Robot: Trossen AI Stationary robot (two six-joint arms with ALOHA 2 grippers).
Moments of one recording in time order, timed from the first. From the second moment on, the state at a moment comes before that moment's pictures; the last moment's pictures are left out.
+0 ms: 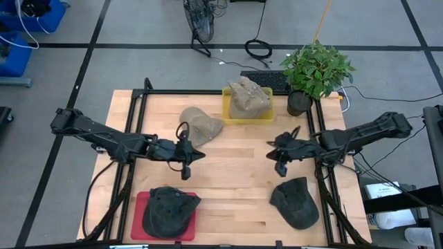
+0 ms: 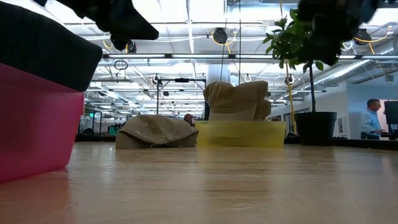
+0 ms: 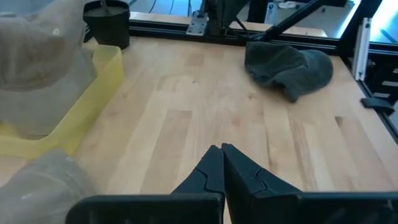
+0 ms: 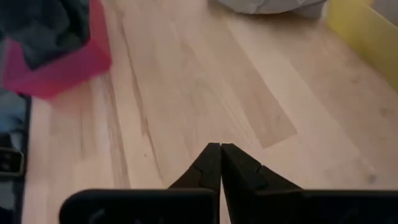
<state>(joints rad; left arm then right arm) -0.23 1.19 0.71 0.04 -0.29 -0.21 0.25 0.93 0.69 -0.48 0.23 0.63</state>
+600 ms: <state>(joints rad) -0.04 1.19 0.71 0.12 -0.29 -0.22 0.15 0.74 0.29 0.15 0.23 0.64</state>
